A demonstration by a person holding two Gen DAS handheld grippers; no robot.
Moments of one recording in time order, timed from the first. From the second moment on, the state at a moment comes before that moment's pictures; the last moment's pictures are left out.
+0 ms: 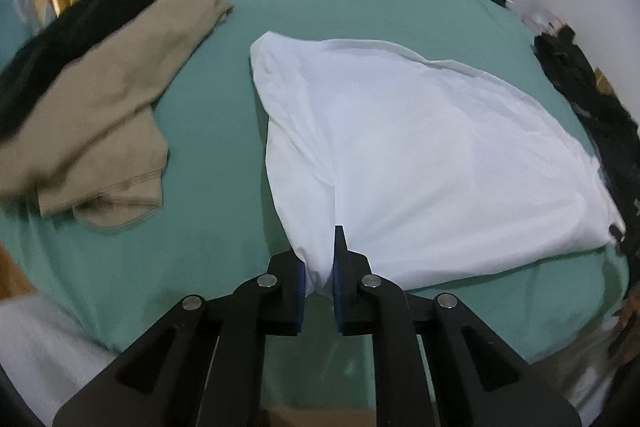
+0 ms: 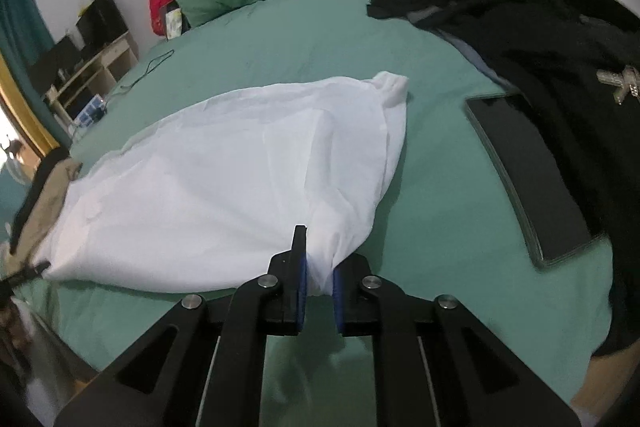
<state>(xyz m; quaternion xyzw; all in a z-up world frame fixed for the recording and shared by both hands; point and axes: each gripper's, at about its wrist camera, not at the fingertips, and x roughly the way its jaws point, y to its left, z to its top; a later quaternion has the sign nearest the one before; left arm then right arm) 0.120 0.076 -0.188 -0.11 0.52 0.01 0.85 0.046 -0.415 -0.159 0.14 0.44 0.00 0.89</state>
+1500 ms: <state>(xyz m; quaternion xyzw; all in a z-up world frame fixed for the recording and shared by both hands) 0.157 0.036 -0.153 -0.07 0.49 0.02 0.87 0.064 -0.367 -0.139 0.08 0.43 -0.01 0.90</state>
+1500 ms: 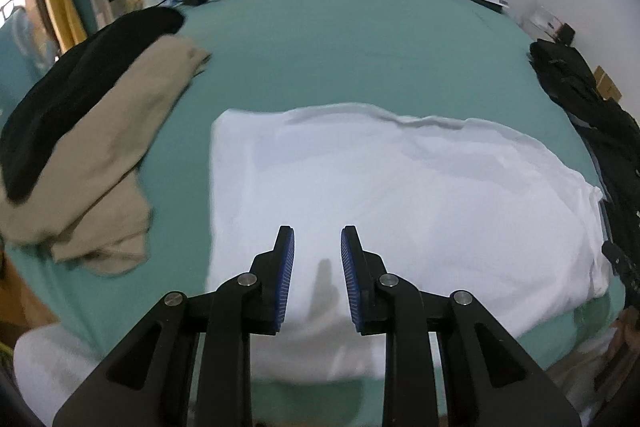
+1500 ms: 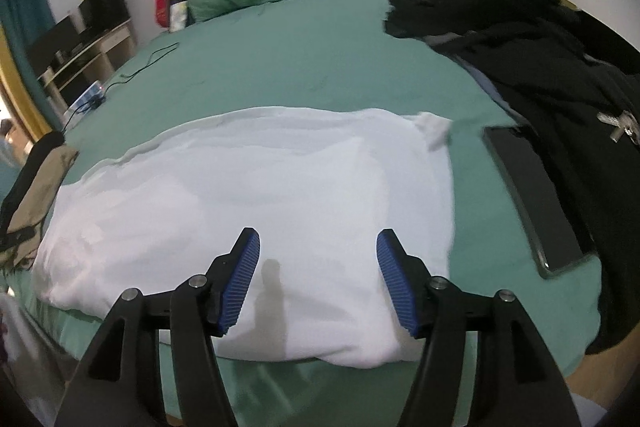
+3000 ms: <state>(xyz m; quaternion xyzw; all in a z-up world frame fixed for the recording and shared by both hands) 0.158 -0.002 -0.159 -0.09 0.47 -0.01 0.88 0.028 -0.374 -0.152 0.17 0.44 0.01 0.88</state>
